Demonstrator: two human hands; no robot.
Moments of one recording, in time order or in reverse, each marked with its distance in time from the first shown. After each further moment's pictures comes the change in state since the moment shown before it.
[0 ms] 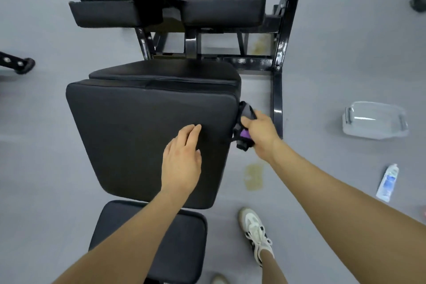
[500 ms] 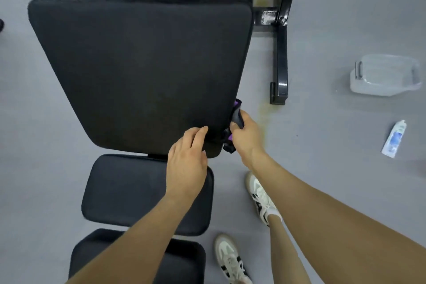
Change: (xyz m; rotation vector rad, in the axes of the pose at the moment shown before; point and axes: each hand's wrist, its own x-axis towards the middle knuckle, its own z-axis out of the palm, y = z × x) left_hand -0.107 -0.045 0.084 -0.037 -0.064 0.016; right_hand -0.040 0.157 0.033 -0.211 0.076 -0.077
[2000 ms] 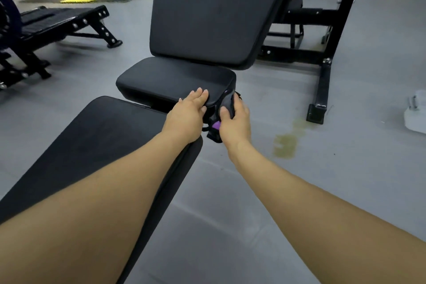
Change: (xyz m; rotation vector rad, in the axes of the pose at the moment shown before) left_hand -0.191 -0.032 0.100 0.050 0.217 -0.136; right_hand -0.124 0.232 0.033 0.083 -0.200 -0.547
